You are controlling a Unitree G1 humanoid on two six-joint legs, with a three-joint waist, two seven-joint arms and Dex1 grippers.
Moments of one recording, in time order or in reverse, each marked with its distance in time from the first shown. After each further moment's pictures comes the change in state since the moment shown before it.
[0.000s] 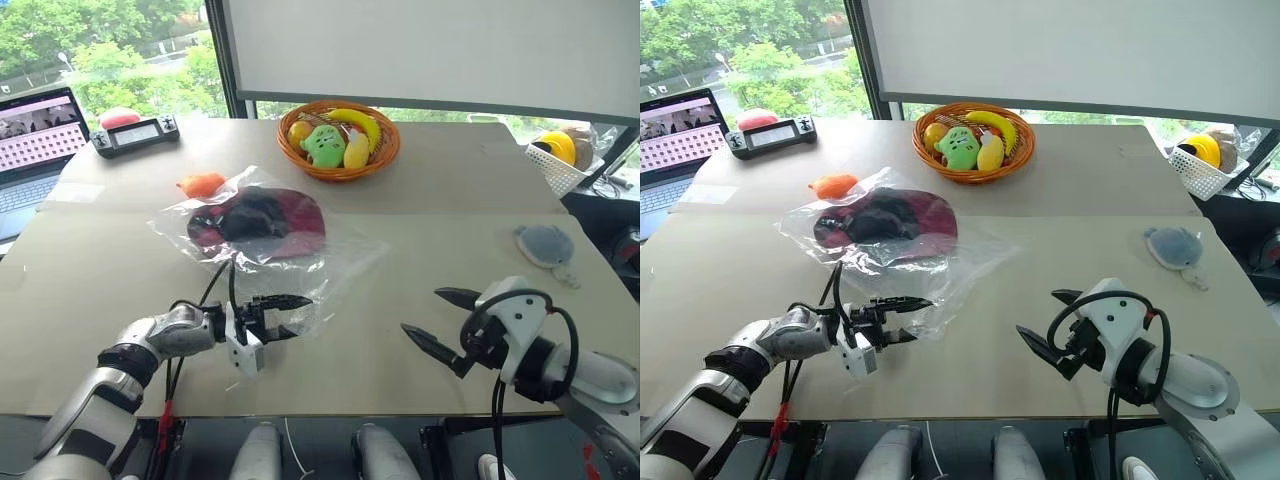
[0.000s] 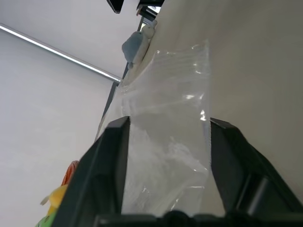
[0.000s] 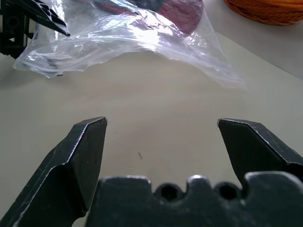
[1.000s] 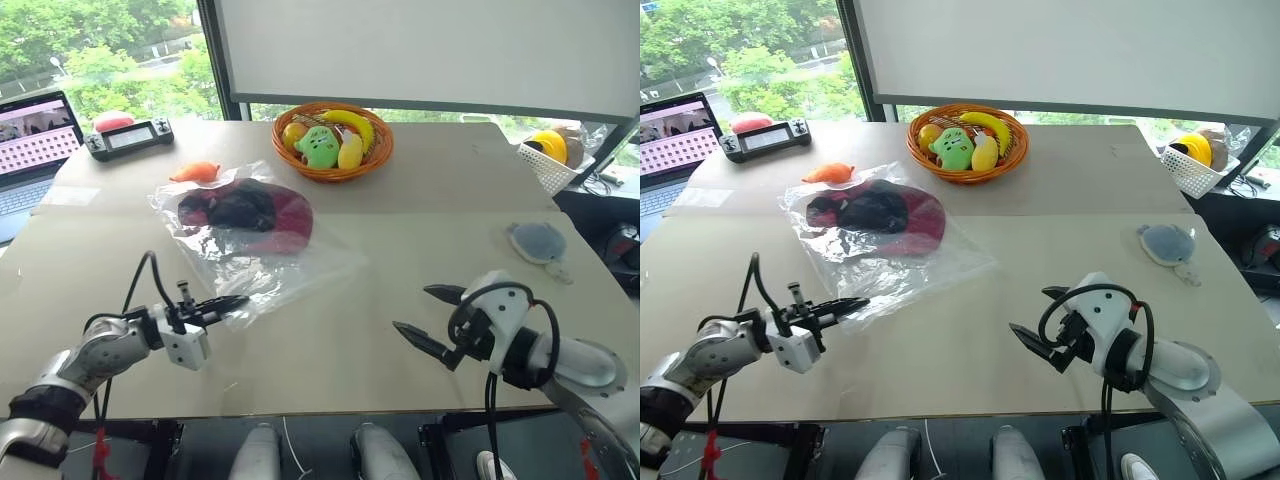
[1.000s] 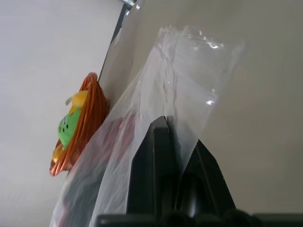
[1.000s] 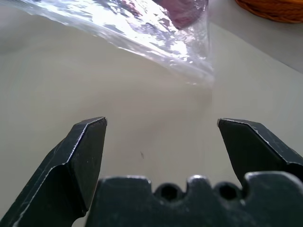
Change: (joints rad) left arm 0.368 0.279 0.264 -0.269 -0.317 0.227 -0.189; right arm -0.121 -0.004 0.112 0.115 -0.063 -0.032 0.054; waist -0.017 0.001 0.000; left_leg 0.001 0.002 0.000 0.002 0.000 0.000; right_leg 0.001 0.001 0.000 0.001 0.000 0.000
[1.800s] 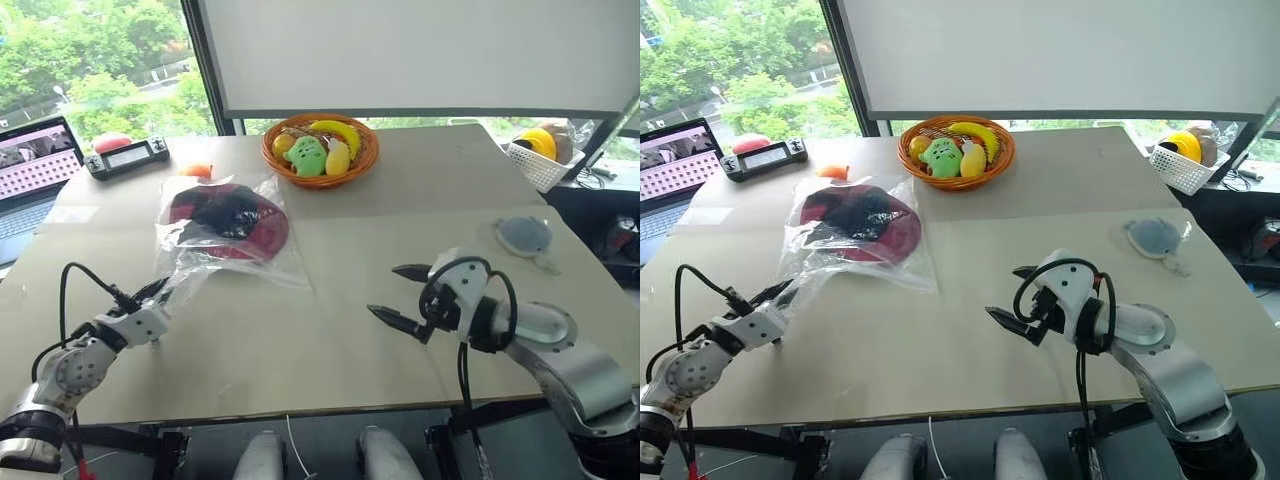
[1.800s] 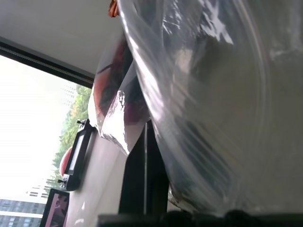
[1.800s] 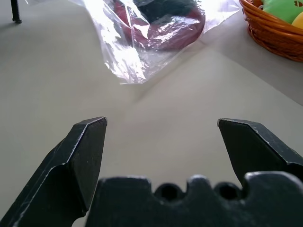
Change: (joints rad) left arm 0.006 -0.080 0.159 0.366 0.146 0.226 0.311; right arm -0.223 0.067 0.162 0.165 -0.088 -0.062 0.096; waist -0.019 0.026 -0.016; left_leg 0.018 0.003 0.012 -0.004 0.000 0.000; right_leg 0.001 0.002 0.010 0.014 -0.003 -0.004
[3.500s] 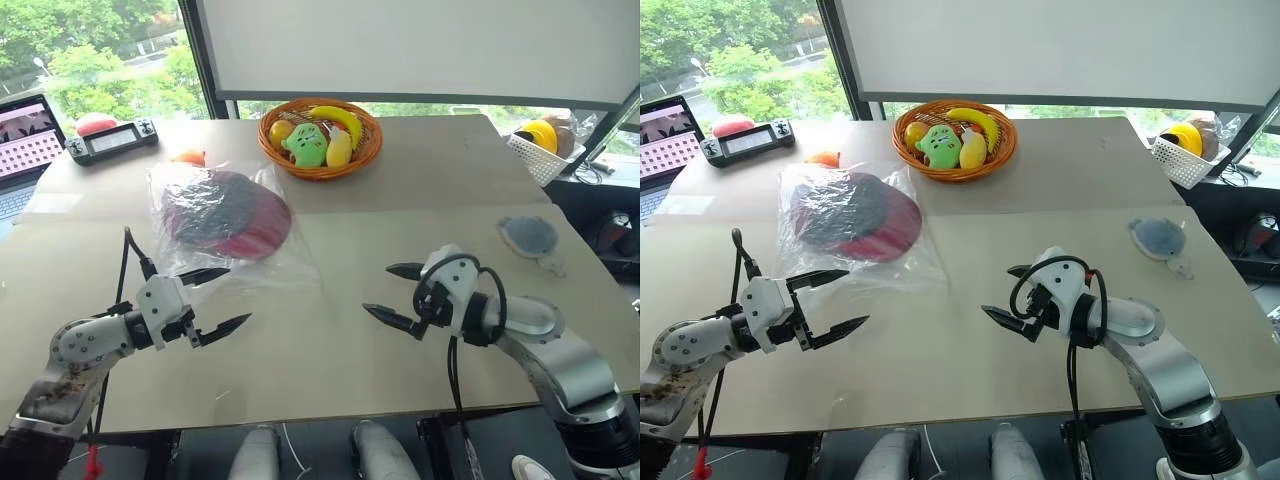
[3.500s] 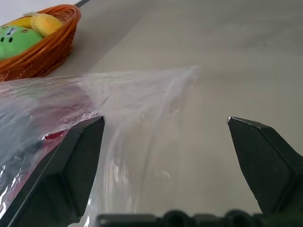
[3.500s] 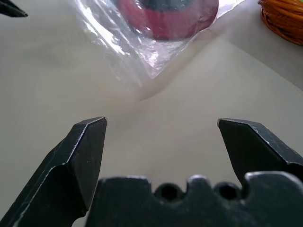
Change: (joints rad) left arm 0.197 0.009 0.108 -0.943 -0.726 0.756 -0.800; right arm -0.044 0.028 0.034 0.081 -0.051 -0.043 0.058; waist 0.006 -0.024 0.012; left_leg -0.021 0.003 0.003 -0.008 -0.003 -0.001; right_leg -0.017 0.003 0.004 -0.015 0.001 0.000
